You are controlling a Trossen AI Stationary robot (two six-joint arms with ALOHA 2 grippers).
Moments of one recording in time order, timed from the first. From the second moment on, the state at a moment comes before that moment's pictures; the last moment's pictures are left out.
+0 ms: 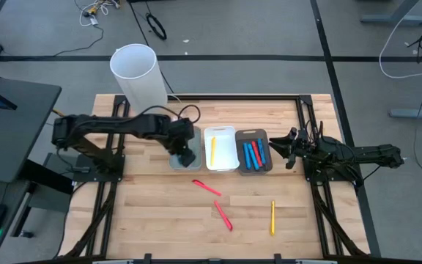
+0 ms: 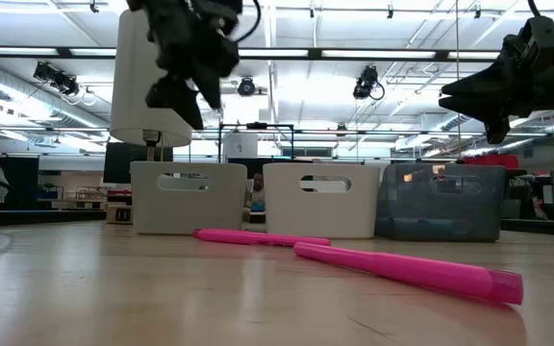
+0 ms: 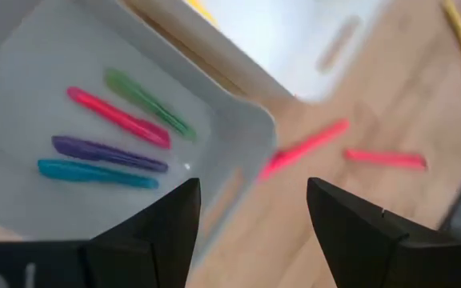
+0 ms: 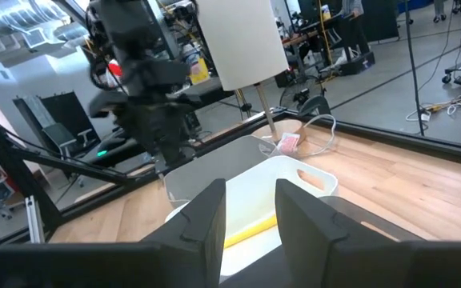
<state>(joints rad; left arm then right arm) 0.12 1.50 1.20 -0.80 0.14 -0.64 0.03 0.07 0.02 0.07 0.30 0.36</state>
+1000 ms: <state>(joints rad) -0.18 0.98 0.75 -0.70 0.34 -0.33 0.03 0.07 0.02 0.07 0.30 0.36</state>
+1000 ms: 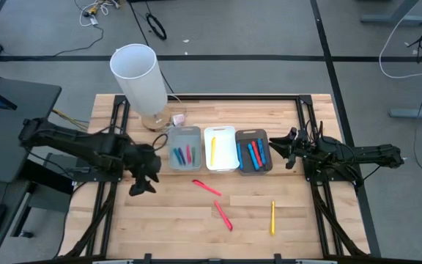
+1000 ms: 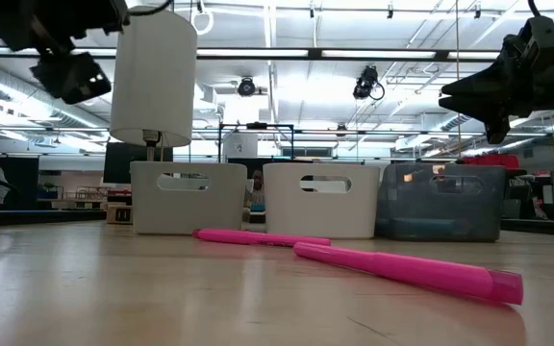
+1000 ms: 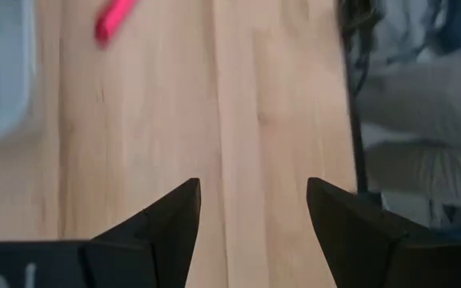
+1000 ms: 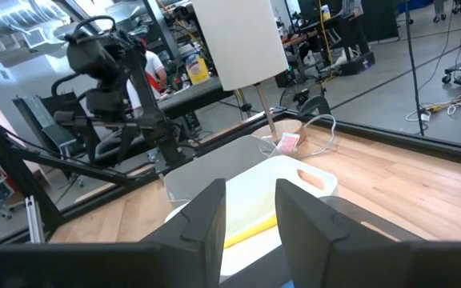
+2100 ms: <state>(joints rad) -0.15 0.06 0.15 -0.10 -0.34 -0.22 0.03 0.07 0.02 0.07 0.30 0.36</state>
